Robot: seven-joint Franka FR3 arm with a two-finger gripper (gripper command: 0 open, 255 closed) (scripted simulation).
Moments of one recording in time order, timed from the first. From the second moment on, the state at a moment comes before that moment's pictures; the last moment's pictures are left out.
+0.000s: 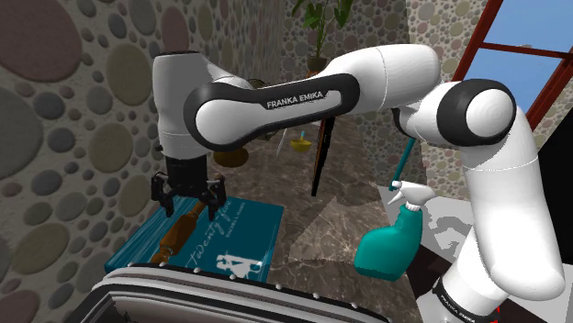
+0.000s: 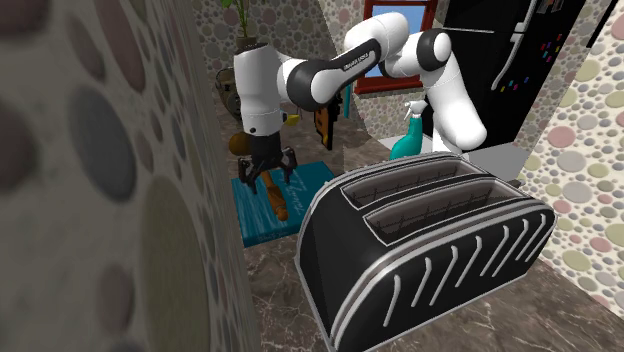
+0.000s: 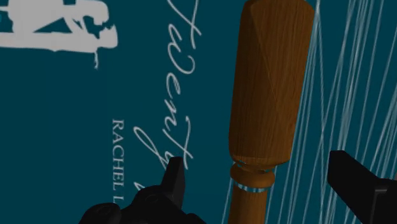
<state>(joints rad) 0.23 0.57 0.63 -1.37 -0.25 1.85 1.64</state>
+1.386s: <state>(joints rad) 0.24 0.57 0.64 -1.27 -0.24 1.74 1.63</state>
